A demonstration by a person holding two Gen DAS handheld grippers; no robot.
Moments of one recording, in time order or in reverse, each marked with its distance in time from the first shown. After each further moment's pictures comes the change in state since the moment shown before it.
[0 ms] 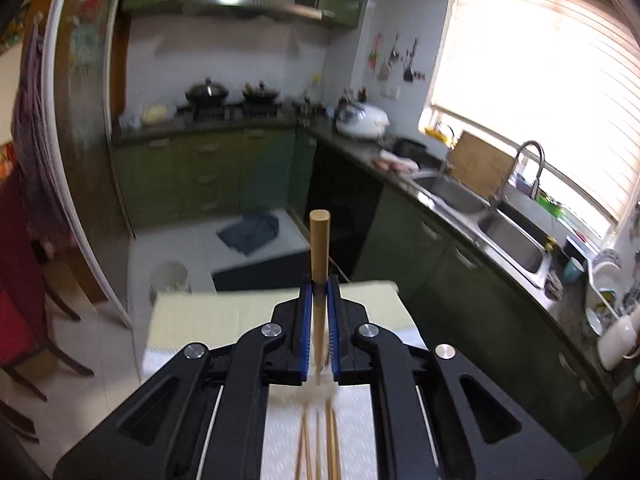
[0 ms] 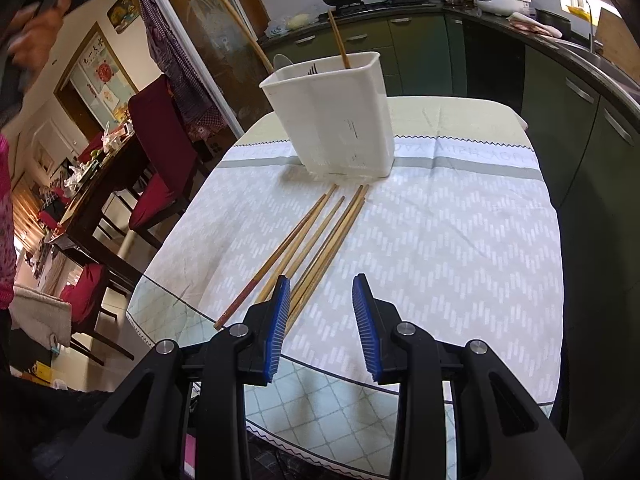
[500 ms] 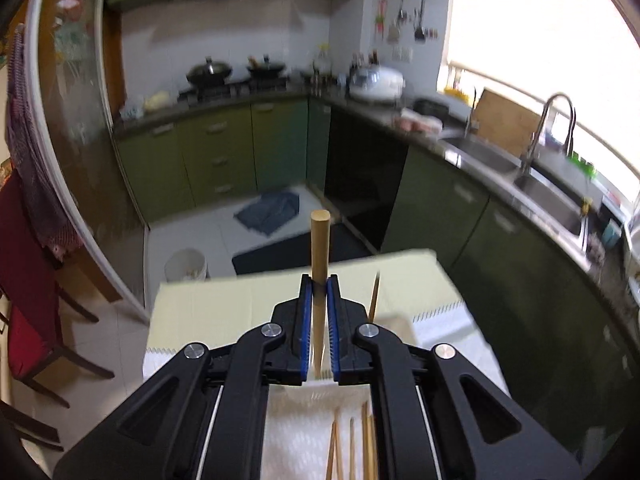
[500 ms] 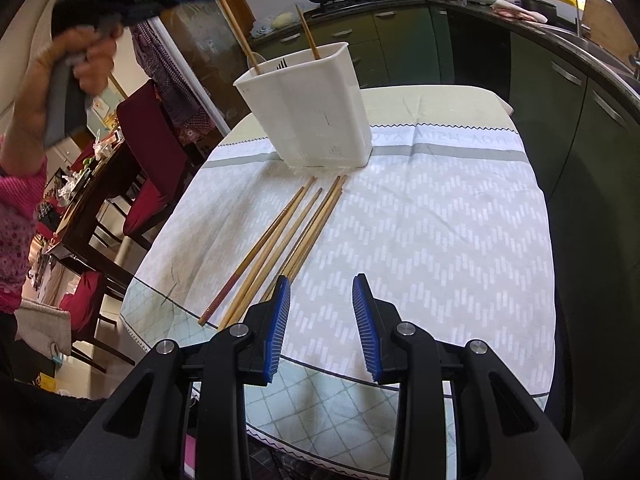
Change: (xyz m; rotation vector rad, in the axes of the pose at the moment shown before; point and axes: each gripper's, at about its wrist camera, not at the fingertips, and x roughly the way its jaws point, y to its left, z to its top) left arm 0.111 0.007 -0.044 0.080 0.154 0.077; right arm 0.001 -0.020 -0.006 0.047 0.009 -0.017
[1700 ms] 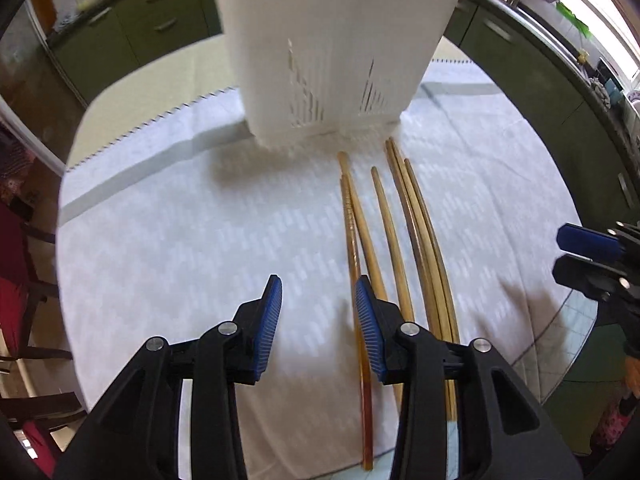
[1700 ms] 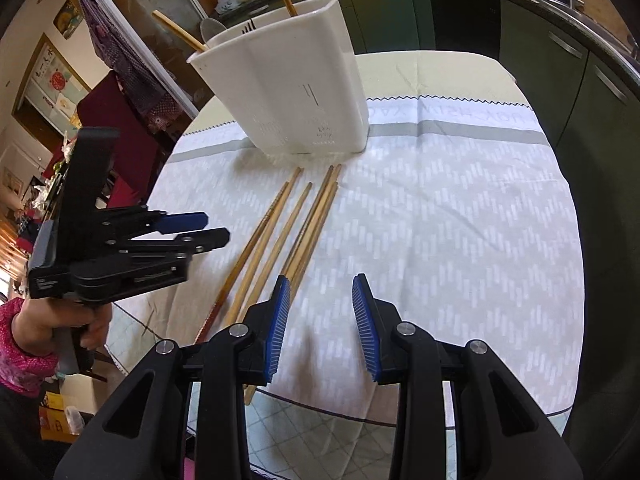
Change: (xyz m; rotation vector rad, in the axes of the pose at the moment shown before) left arm 0.092 0.015 -0.218 0.135 0.493 -0.100; right arm 0.068 0.010 0.036 0.085 0.121 -0.081
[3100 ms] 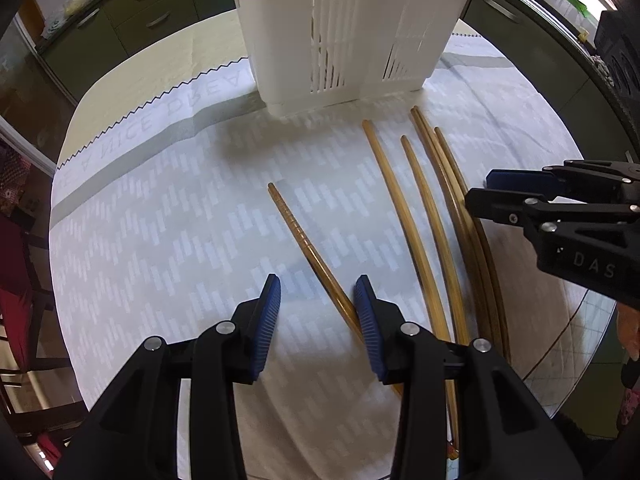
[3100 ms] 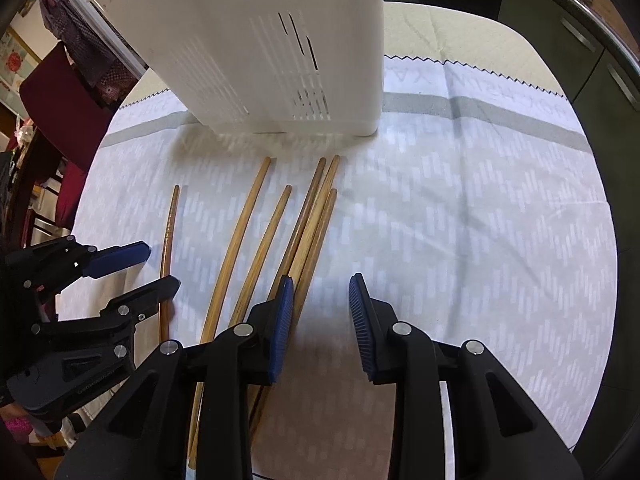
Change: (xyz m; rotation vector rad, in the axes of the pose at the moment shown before) left arm 0.029 0.014 -0.006 0.050 0.030 0.019; right arm 0.105 0.020 0.048 0.015 0.155 -0.164
